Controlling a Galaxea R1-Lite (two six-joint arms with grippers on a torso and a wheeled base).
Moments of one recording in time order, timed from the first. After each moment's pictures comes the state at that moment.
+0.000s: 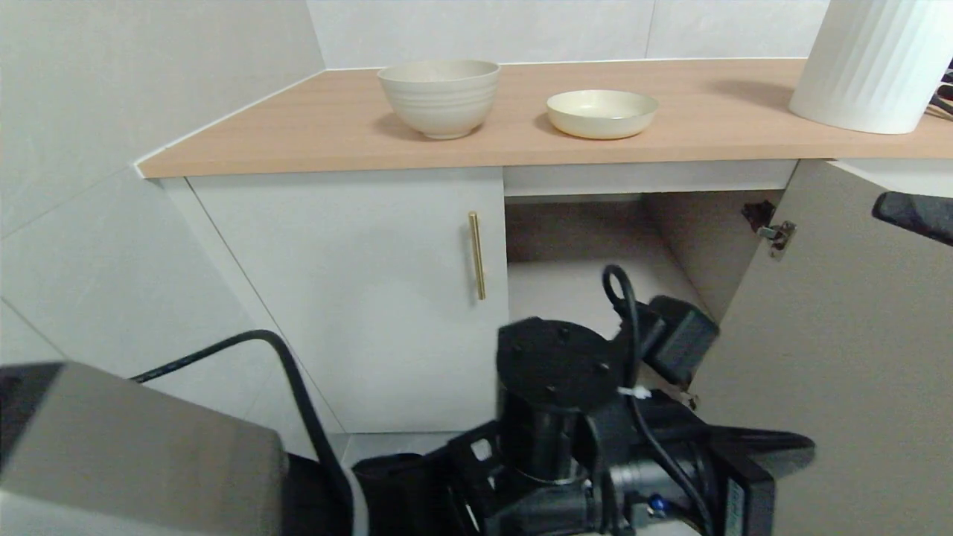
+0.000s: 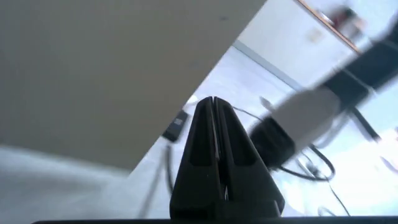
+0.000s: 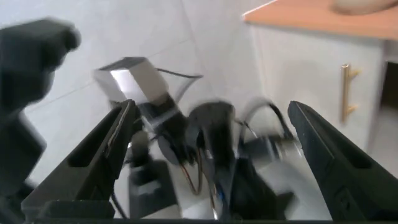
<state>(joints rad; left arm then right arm) -1.05 2.01 -0.99 -1.00 -0.39 -0.45 0.66 1.02 -0.82 -0.36 0.53 0.26</state>
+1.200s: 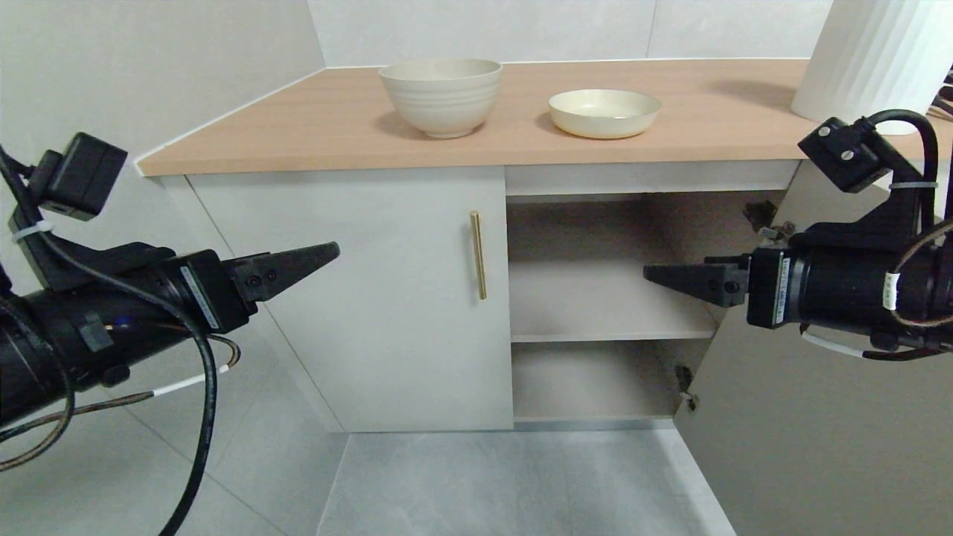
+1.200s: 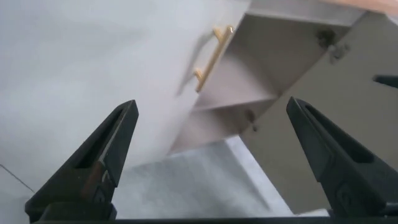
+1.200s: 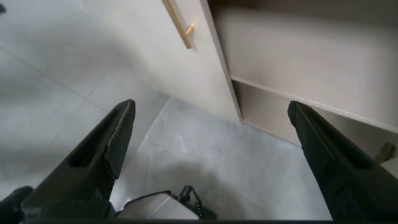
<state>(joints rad) -0.27 1.28 -0.70 -0.49 -0.21 -0.28 0.56 1.39 -0.96 -0.19 0.08 0.18</state>
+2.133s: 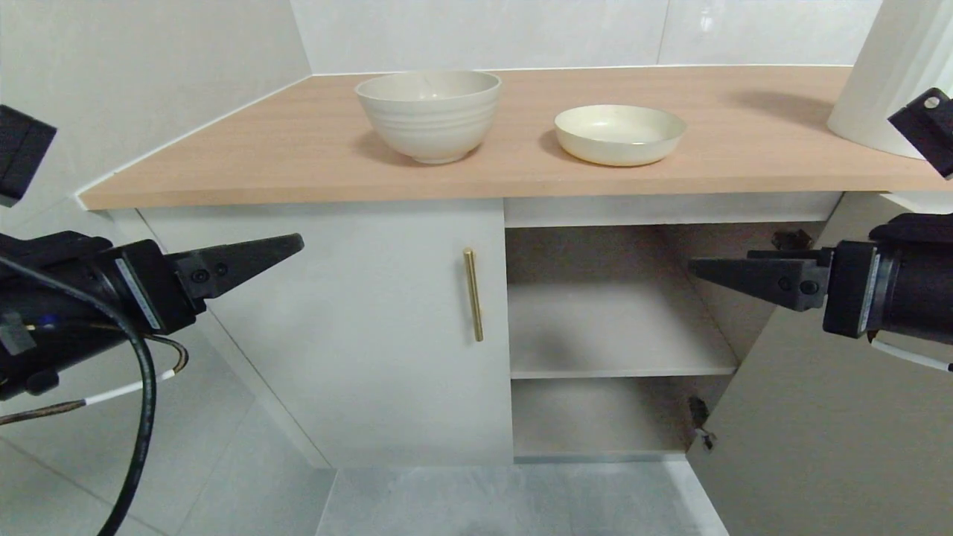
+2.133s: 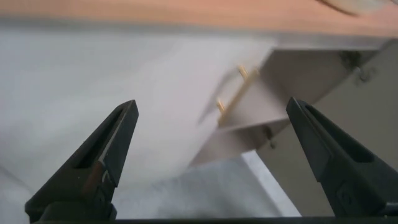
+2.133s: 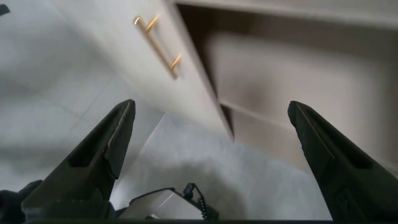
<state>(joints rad) -0.26 1.18 -0.76 -0.33 -0.17 -0.26 0.57 1.27 -0.94 -0.12 0.08 0.19</state>
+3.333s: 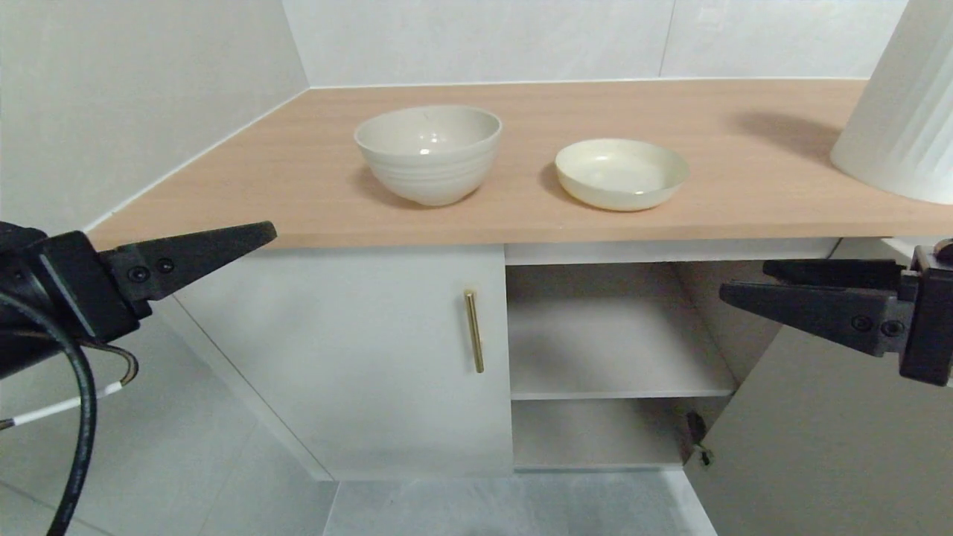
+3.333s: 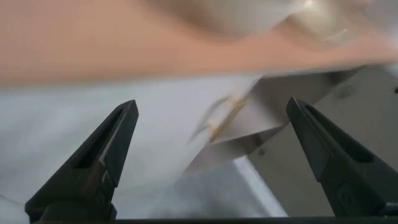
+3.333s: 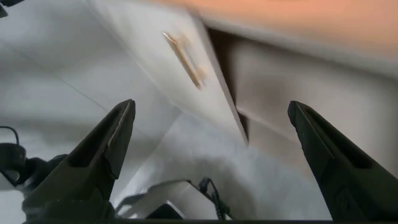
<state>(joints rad) -0.29 1.10 -0.78 -0.27 -0.19 -0.27 0.61 1.17 -0.90 -0.10 0.15 0.16</state>
